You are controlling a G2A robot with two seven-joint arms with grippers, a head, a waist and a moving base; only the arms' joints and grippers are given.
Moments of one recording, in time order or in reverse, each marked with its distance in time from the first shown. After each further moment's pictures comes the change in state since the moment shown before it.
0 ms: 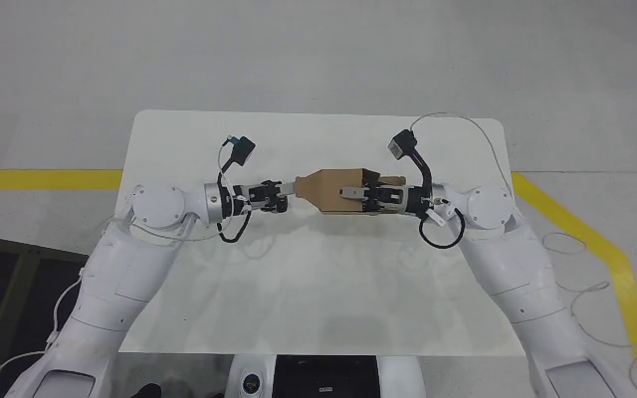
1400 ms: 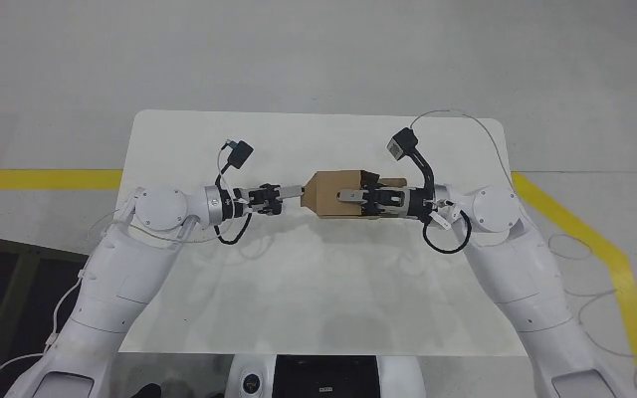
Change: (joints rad) left arm 0.005 0.005 0.014 0.007 0.081 0.024 0.015; right arm -0.033 0.016 0.012 -0.129 0.053 0.088 0.009
